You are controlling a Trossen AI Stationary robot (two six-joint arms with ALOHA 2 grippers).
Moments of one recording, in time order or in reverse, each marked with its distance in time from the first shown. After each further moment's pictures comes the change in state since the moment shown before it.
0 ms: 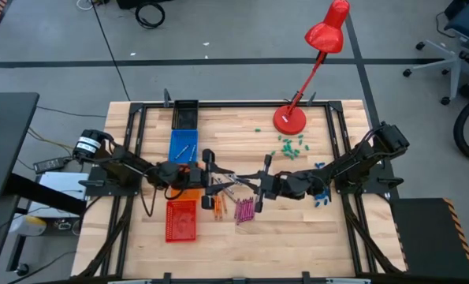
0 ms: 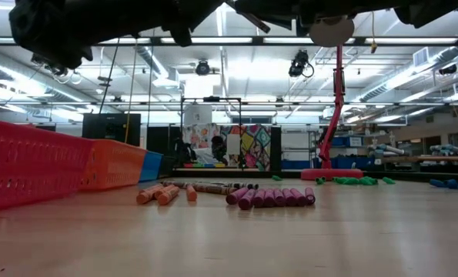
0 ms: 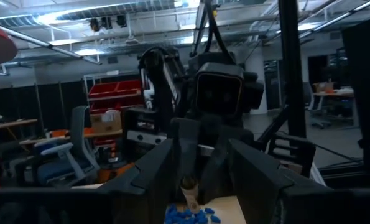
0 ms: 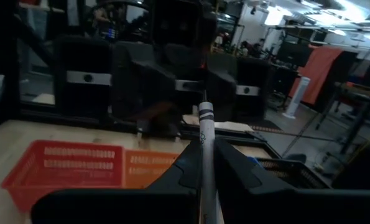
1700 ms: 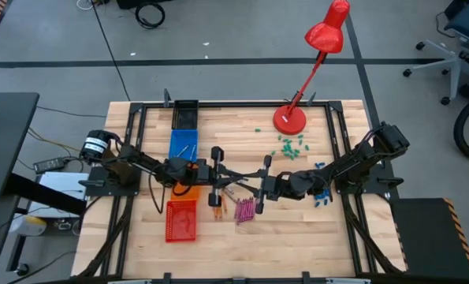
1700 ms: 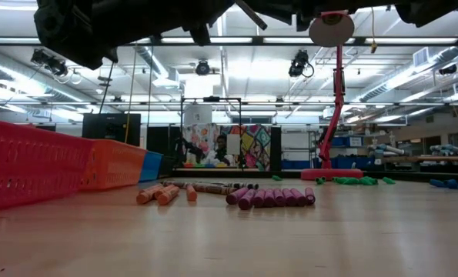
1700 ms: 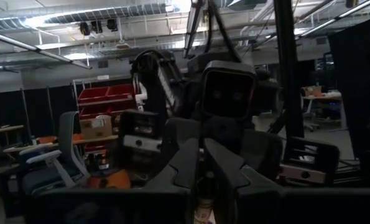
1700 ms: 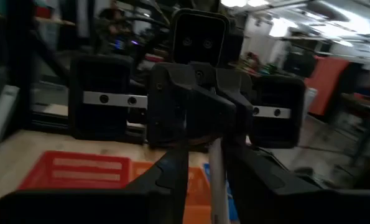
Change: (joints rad) left arm 0.049 0.069 0.094 -0.017 0.103 -0.022; right arm 0.005 -0.001 -0.001 0.042 0.019 -0.034
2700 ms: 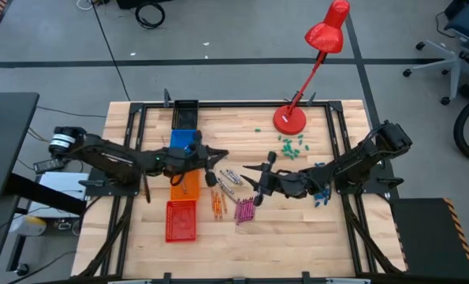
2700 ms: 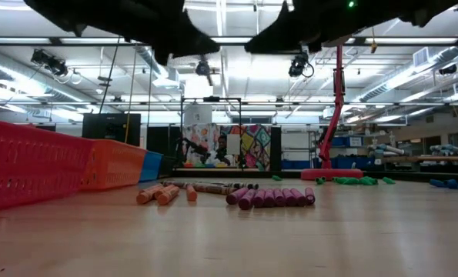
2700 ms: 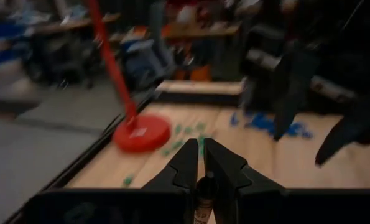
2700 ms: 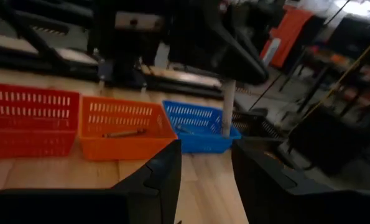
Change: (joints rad) left arm 0.068 -0.379 -0.026 -0.820 -0.386 -0.127; right arm -0.041 -0.034 0.001 -0.316 0.136 0.121
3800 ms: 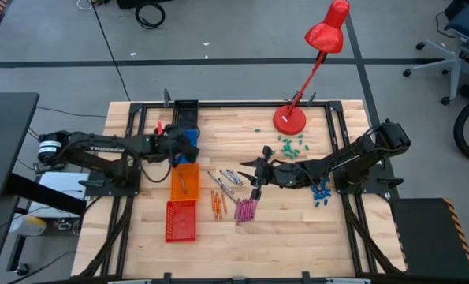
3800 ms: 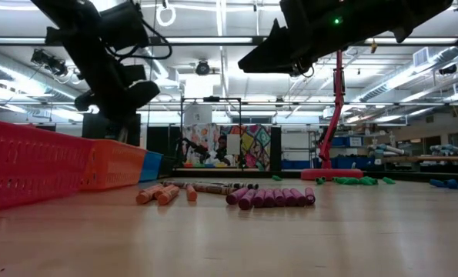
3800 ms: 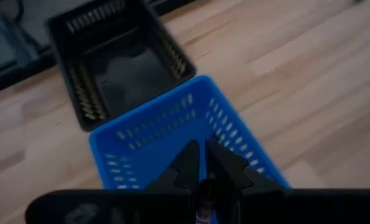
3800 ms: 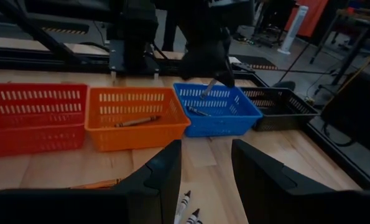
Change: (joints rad) left arm 0.280 -0.130 0.000 -1.022 -0.130 -0.726; right arm -0.090 0.001 0.000 -0.060 -0.173 0.134
